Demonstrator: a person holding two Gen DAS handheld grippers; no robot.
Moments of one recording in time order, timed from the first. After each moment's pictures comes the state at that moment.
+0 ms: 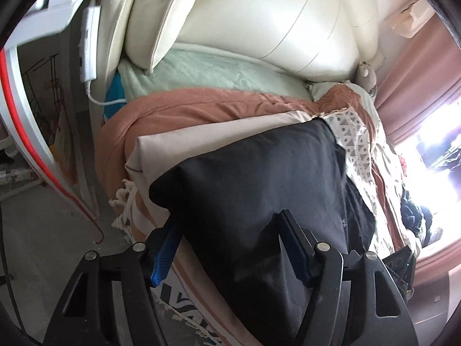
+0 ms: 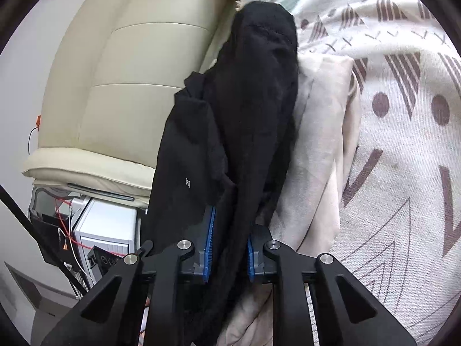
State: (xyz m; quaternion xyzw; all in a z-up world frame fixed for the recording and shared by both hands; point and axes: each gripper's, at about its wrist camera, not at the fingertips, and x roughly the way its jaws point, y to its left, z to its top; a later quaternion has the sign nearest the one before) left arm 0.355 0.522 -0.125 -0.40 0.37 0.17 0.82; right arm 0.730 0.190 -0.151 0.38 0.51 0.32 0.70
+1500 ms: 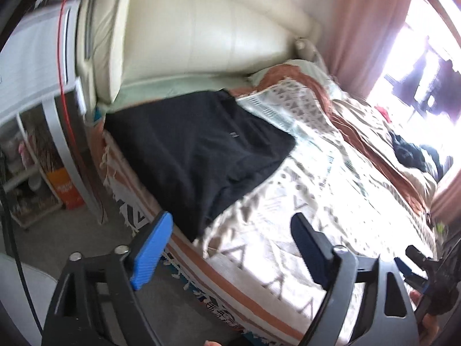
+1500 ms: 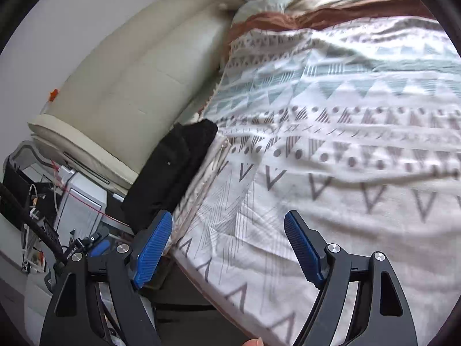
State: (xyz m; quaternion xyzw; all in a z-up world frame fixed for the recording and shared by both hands) left arm 0.258 0.267 -0.009 -0.23 0.34 0.15 0.90; right arm 0.488 -0.043 -0.006 0.24 0.40 0.22 0.86
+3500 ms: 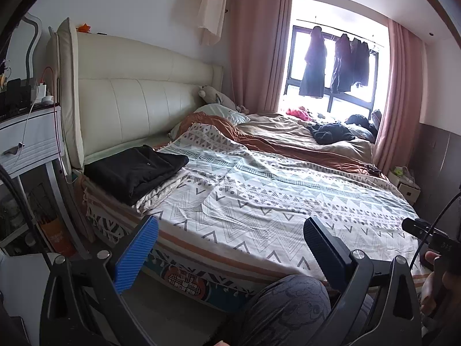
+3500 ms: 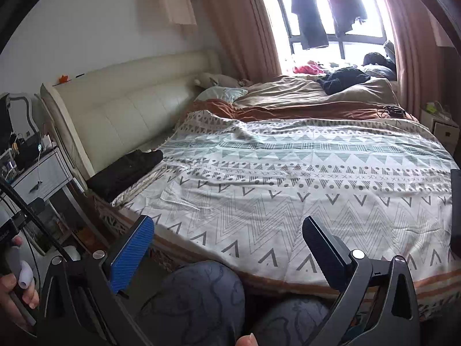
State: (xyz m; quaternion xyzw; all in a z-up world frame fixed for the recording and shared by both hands) left arm 0.022 0.046 0.062 -0.09 0.20 0.03 0.98; right arm 0.103 -0.141 0.067 0.07 0.24 0.06 0.97
